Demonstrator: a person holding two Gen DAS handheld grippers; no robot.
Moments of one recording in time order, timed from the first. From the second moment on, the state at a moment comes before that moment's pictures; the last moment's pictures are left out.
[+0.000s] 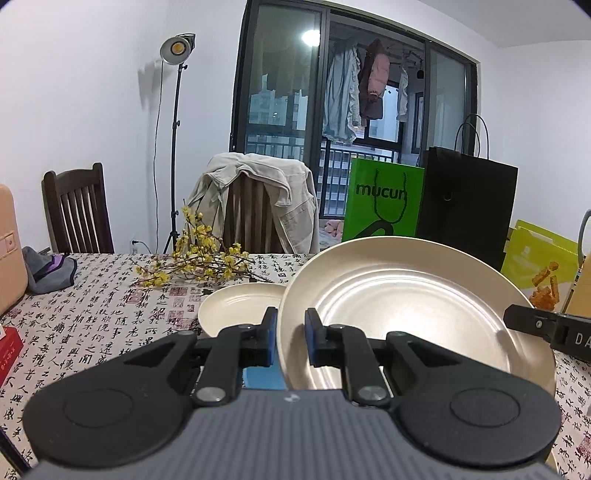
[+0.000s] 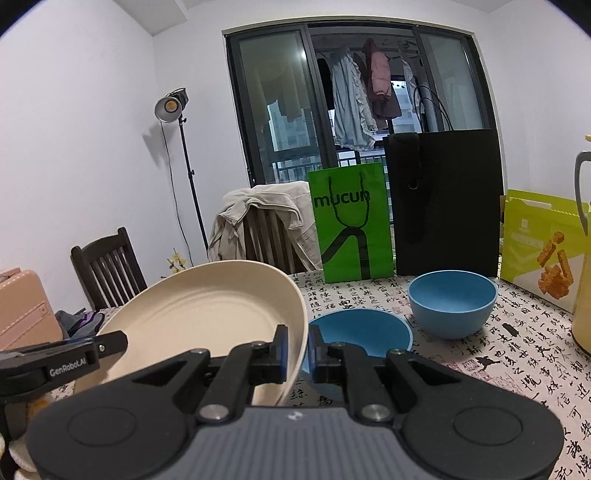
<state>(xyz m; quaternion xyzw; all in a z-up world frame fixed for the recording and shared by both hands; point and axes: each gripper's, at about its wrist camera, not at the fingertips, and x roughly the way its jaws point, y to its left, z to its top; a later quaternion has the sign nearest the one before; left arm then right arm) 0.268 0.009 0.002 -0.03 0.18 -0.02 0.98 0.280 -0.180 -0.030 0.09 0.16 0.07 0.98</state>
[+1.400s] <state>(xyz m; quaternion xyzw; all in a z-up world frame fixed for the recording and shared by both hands) 0.243 -0.037 -0.003 0.01 0.14 -0.07 0.99 0.228 -0.229 -0.037 0.12 0.14 0.03 0.98</state>
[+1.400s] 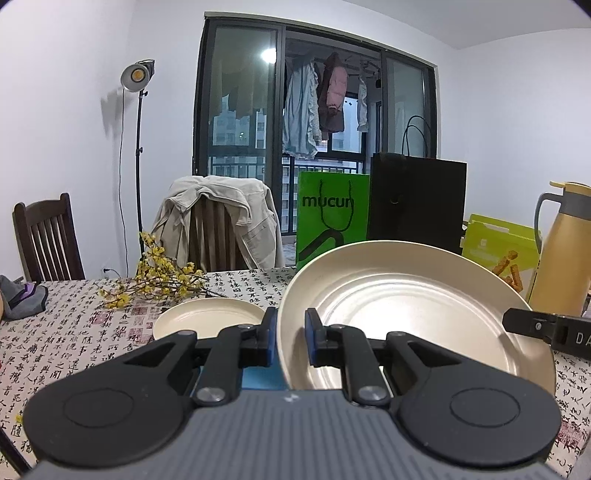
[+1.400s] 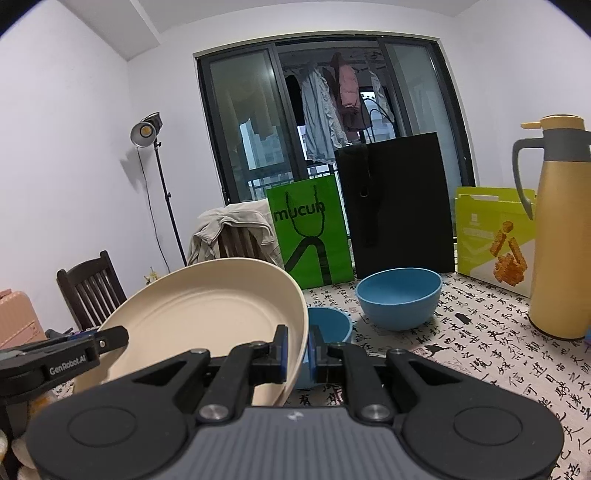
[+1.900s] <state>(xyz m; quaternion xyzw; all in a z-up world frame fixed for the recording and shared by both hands) 0.235 -0.051 -0.010 0.02 0.14 -0.10 0.99 0.213 -0.244 -0.044 0.13 0.15 0.01 0.98</state>
